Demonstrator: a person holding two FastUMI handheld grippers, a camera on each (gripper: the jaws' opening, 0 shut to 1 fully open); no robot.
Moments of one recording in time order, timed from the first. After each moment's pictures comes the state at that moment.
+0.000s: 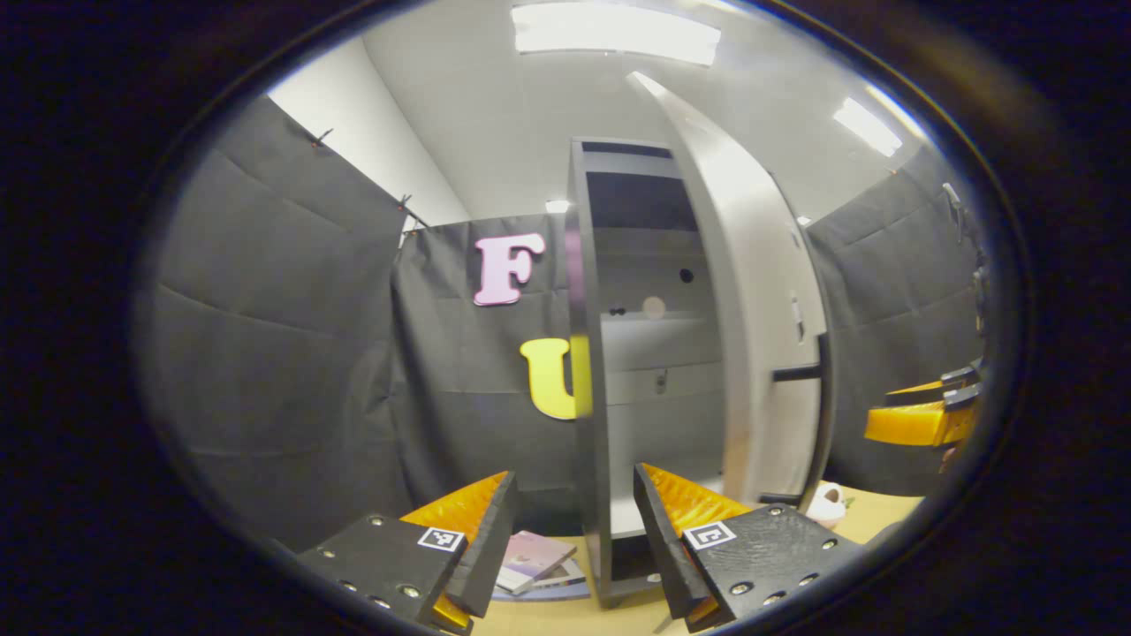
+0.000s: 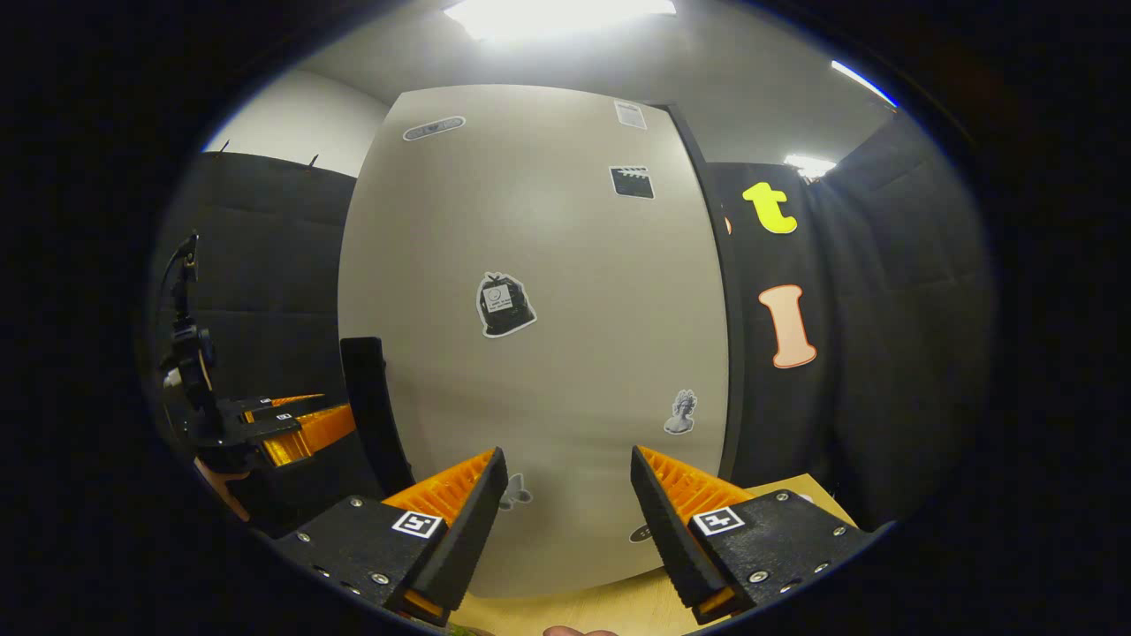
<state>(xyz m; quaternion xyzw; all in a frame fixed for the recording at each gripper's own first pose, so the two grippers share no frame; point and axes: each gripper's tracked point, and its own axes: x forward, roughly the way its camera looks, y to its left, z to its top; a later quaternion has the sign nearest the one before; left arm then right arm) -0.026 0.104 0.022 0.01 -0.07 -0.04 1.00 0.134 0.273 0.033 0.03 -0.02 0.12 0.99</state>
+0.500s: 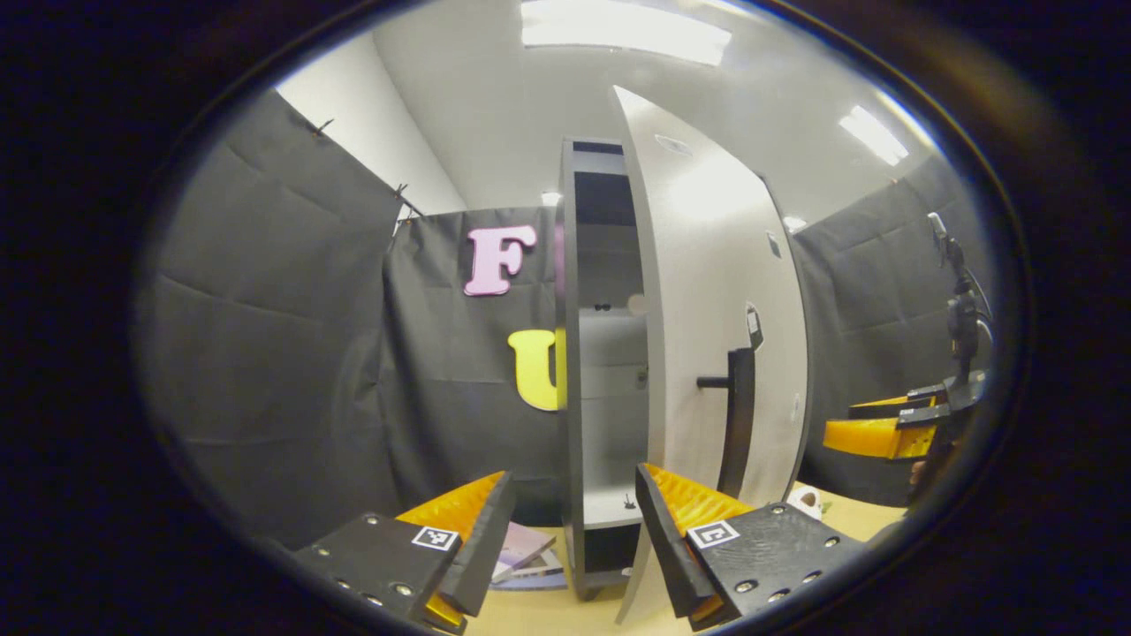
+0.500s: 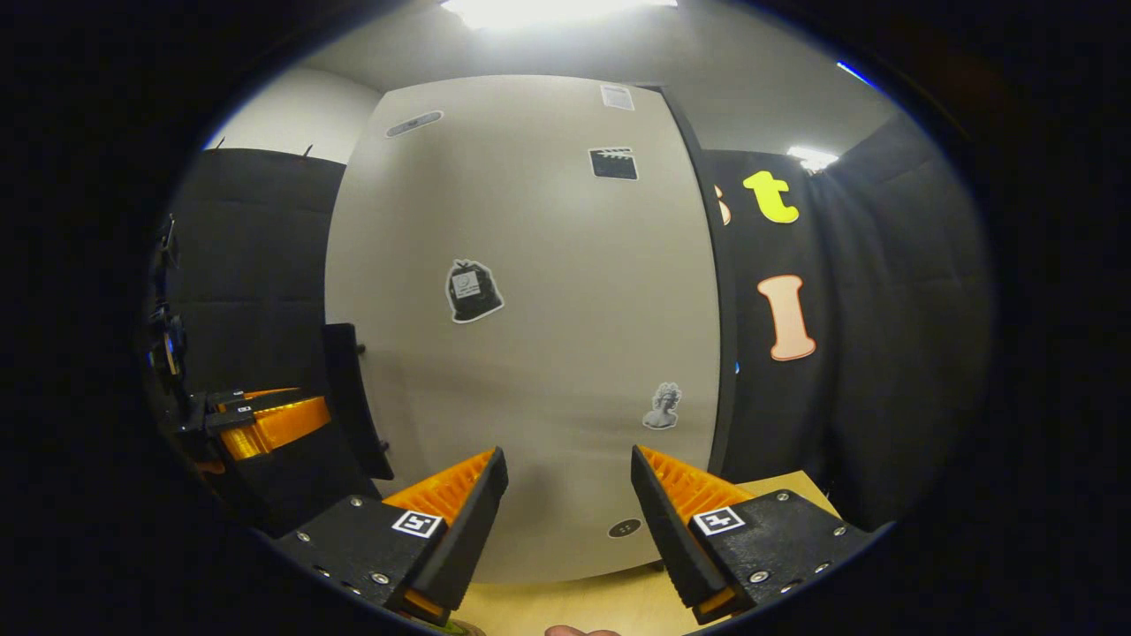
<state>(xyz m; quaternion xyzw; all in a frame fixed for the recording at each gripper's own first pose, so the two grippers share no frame) -0.044 0.104 0.019 0.01 -0.04 0.00 1.00 0.151 0.254 0.029 0.04 0.01 0.11 0.99</state>
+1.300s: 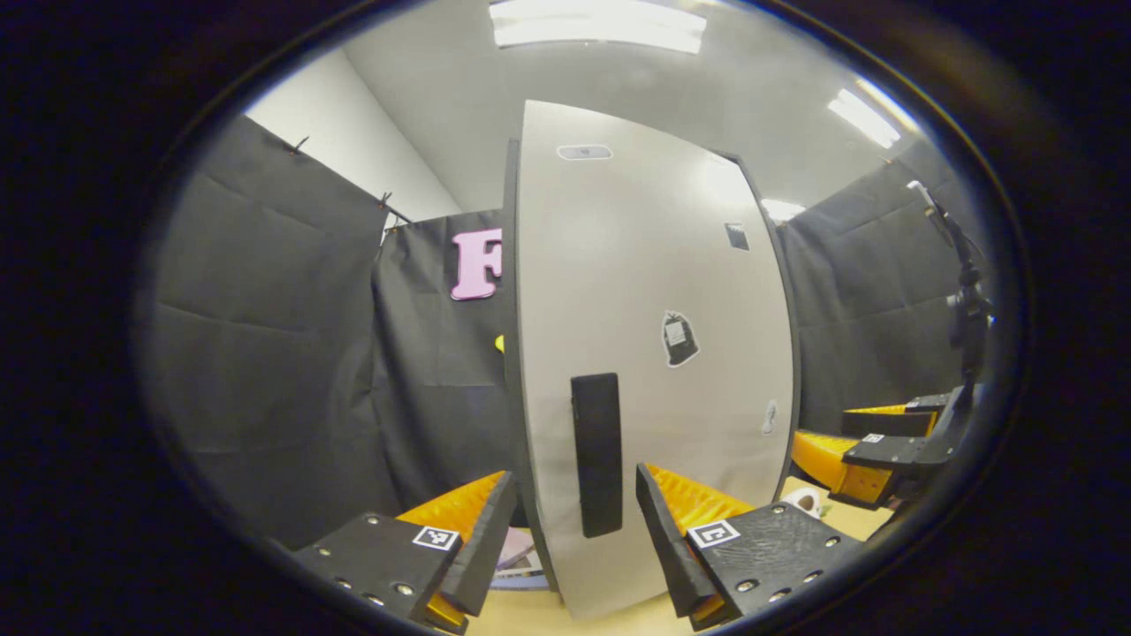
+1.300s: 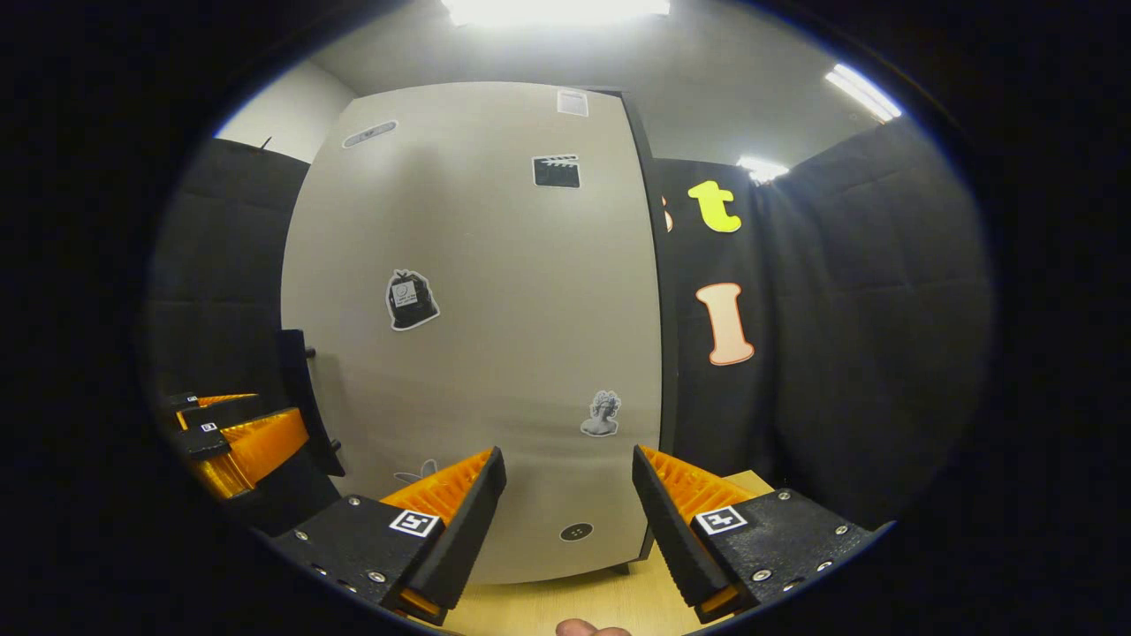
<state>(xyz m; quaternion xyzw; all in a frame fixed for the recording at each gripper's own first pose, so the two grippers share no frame) -0.038 0.015 0.041 0.01 -0.05 -0.02 1.00 0.165 0.233 0.036 0.03 0.00 0.01 1.00</state>
